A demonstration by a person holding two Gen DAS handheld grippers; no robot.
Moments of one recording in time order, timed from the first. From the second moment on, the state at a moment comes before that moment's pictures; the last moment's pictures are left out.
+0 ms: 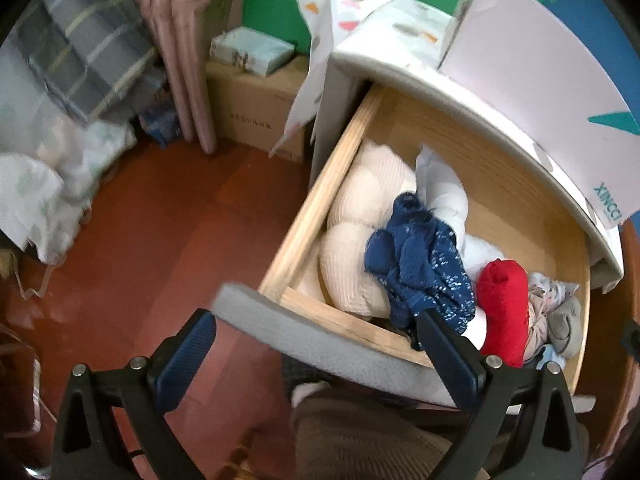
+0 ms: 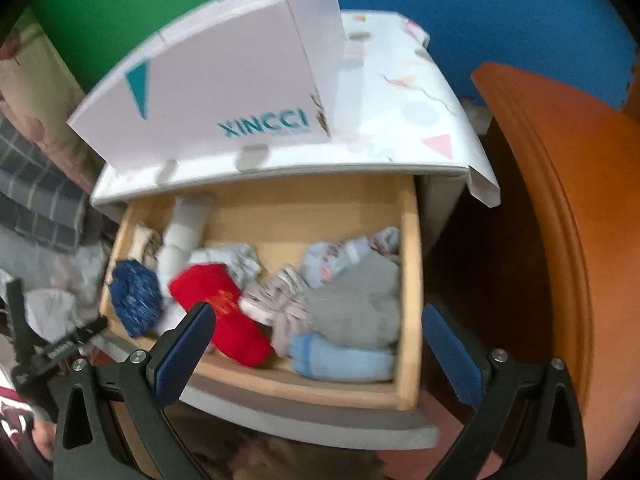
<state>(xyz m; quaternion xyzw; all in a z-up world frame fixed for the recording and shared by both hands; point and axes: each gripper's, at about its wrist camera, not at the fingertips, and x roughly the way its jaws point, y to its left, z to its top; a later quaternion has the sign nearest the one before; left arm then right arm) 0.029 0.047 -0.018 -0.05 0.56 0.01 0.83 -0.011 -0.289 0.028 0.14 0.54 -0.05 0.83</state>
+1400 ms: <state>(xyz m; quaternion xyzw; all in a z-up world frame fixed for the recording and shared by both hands) 0.079 0.002 -0.017 0.01 0.61 -0.06 0.79 0.047 -0.303 -0.066 0.10 0.67 -0.06 0.73</state>
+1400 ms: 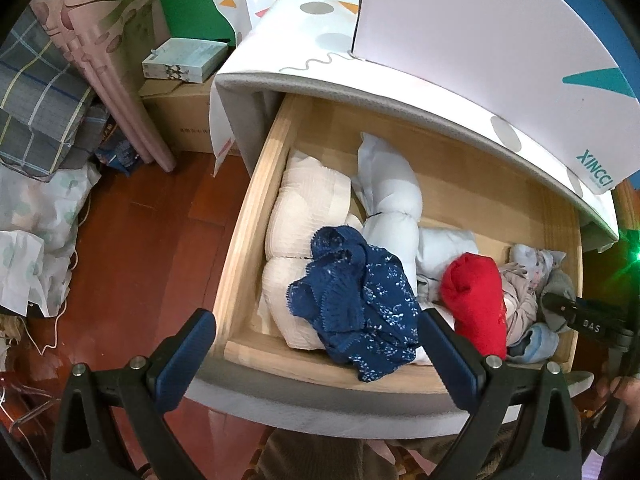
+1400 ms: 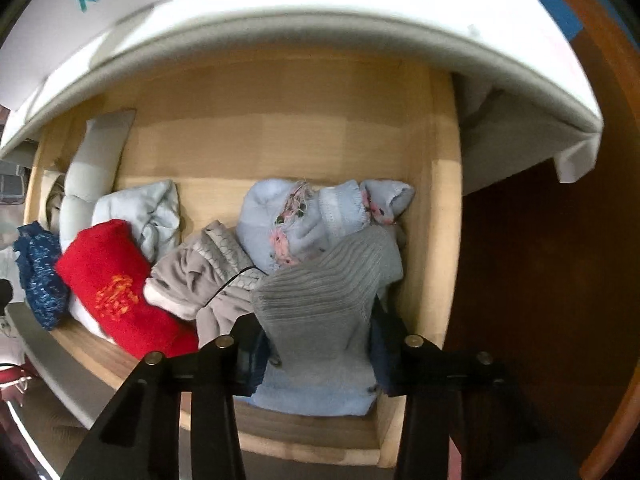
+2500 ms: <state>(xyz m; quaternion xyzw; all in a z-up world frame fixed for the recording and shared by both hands) 0.097 -0.044 -0.069 0.04 0.67 -0.06 0.74 -0.009 -0.263 -0.035 0.17 0.61 0.00 0.77</state>
